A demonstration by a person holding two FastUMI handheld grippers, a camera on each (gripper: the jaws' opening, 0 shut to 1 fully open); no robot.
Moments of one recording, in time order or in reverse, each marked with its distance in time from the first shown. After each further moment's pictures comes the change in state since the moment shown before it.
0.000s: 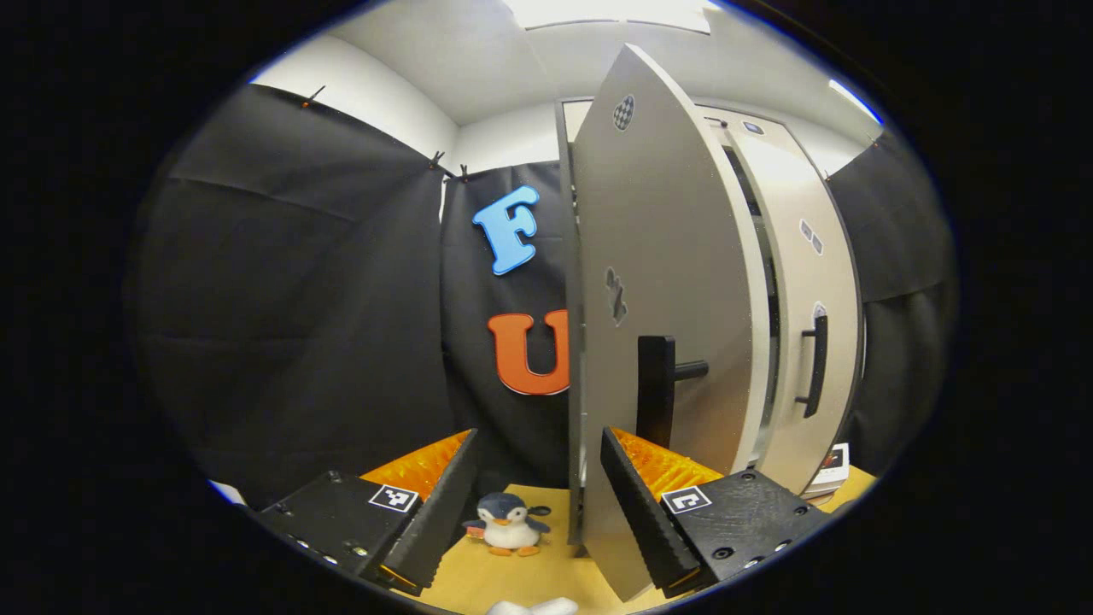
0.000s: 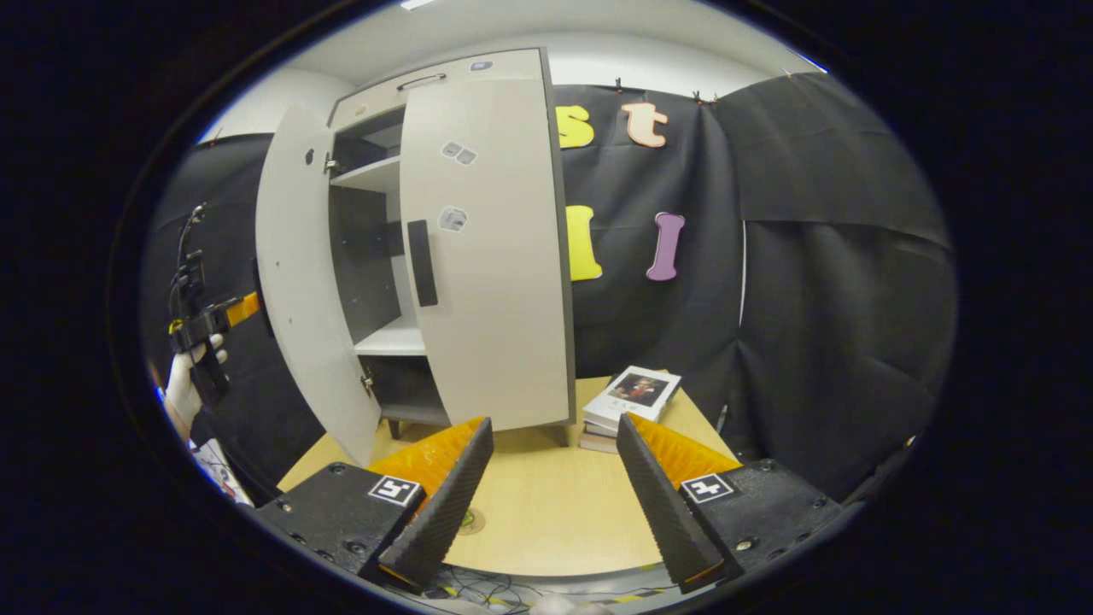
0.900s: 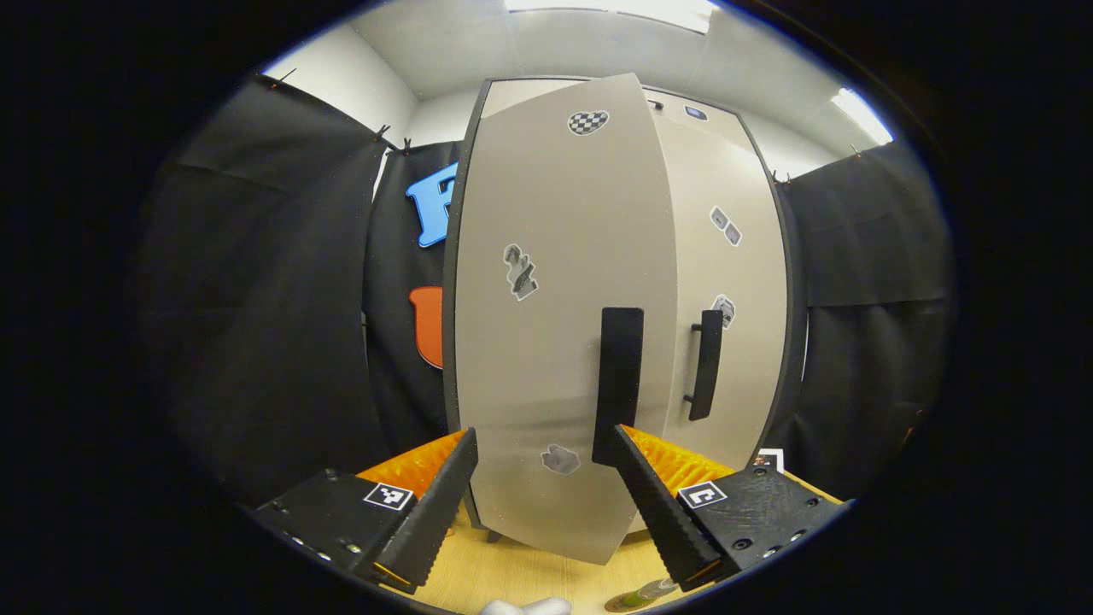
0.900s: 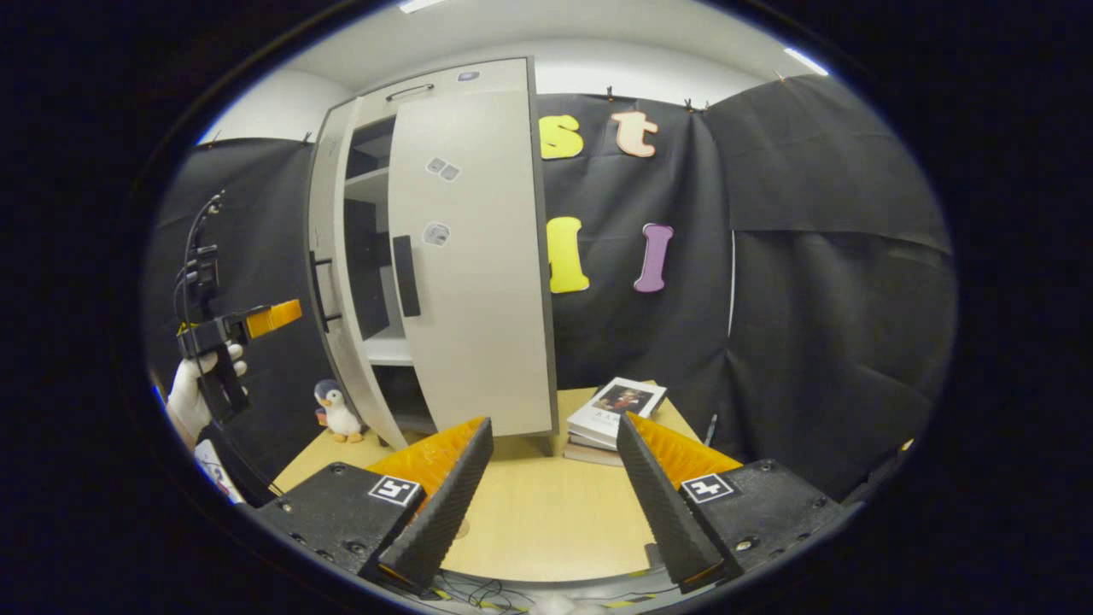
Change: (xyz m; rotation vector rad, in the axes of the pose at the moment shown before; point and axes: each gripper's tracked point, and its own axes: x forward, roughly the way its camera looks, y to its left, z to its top) left arm -0.017 -0.107 -0.013 -0.060 0.070 -0.180; right arm -0.007 -0.013 0.017 -0.009 -0.037 -0.024
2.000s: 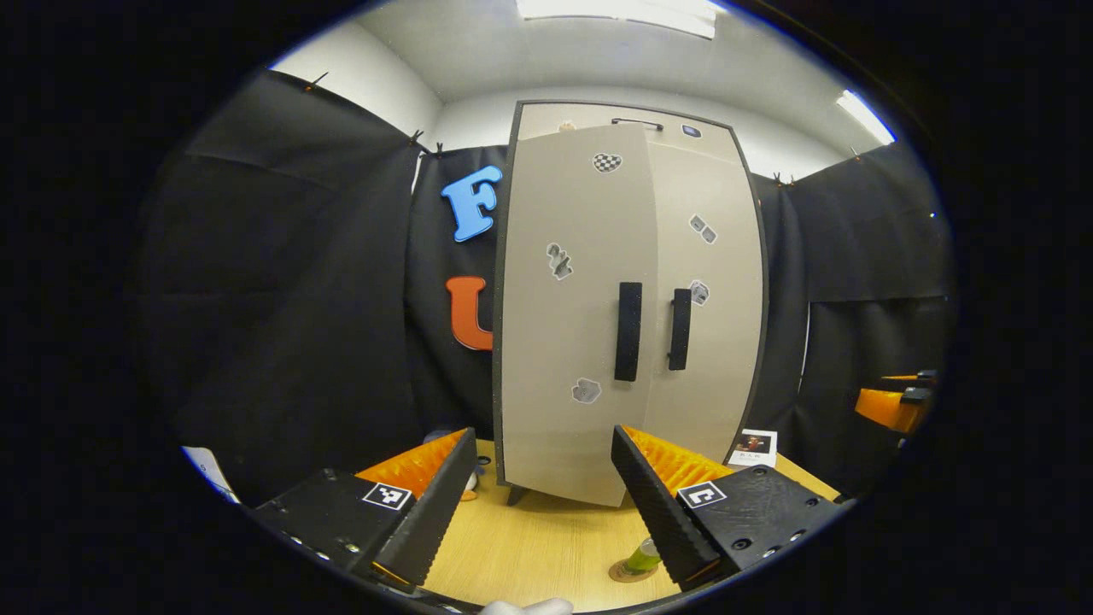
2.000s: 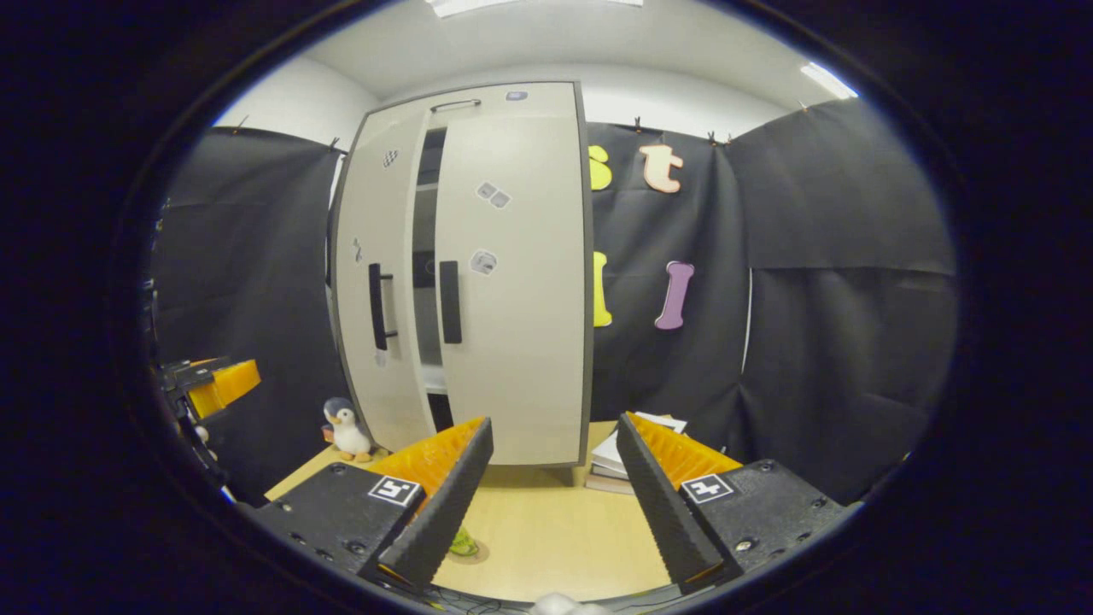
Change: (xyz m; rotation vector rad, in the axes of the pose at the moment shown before) left arm -0.128 0.017 -0.032 -0.026 0.017 0.081; right arm 0.009 0.073 0.012 -0.038 -0.112 0.036
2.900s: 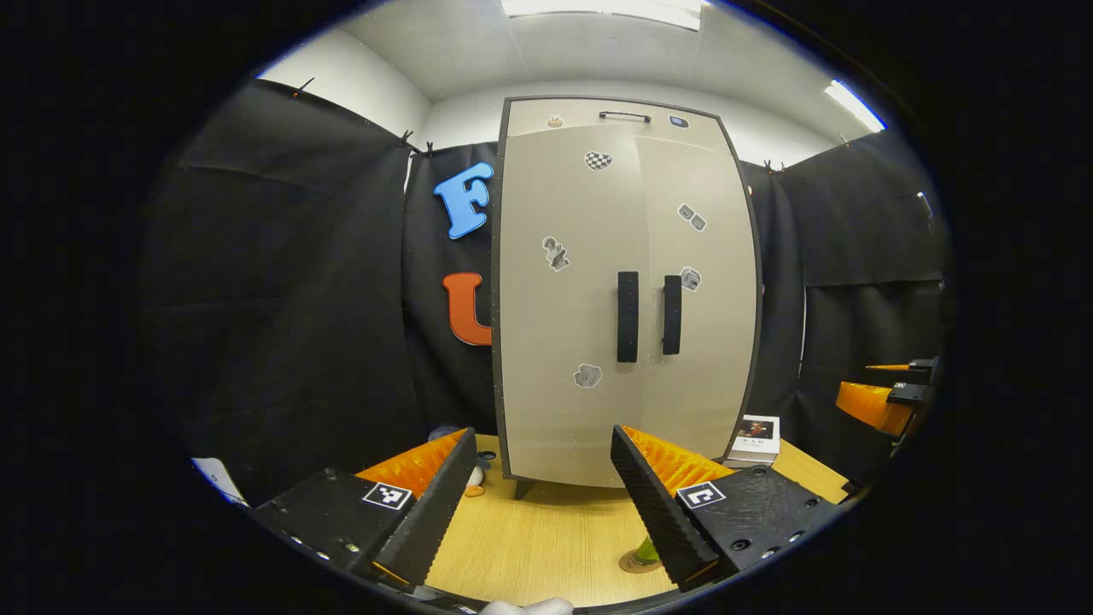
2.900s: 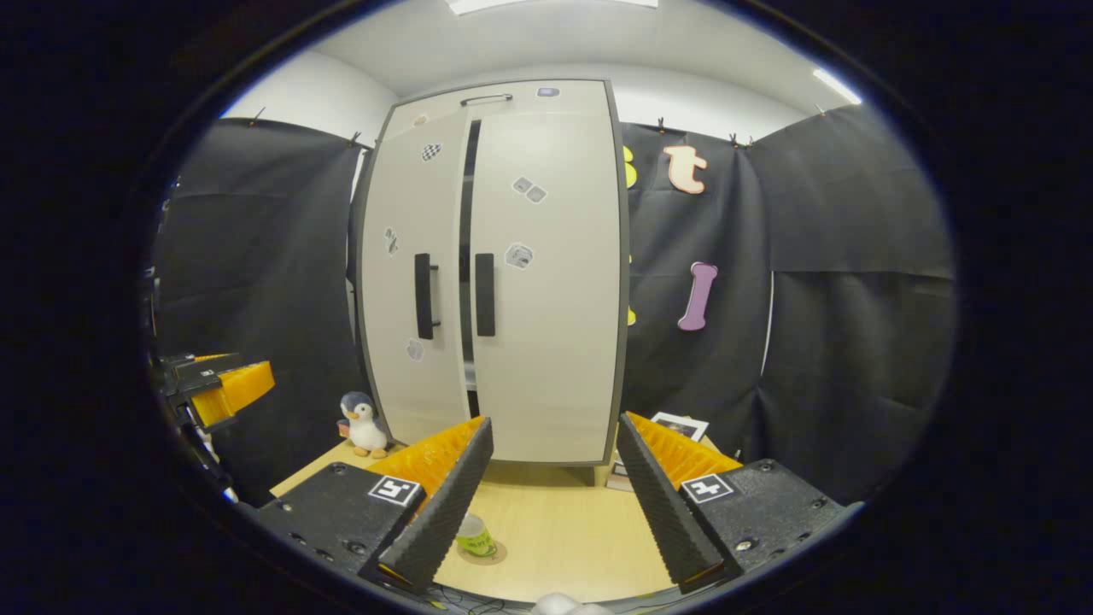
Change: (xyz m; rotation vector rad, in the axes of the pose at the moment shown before) left arm -0.004 -0.006 -0.006 0.052 0.028 -0.025; right arm -0.002 0.024 -0.006 -0.020 0.001 0.035
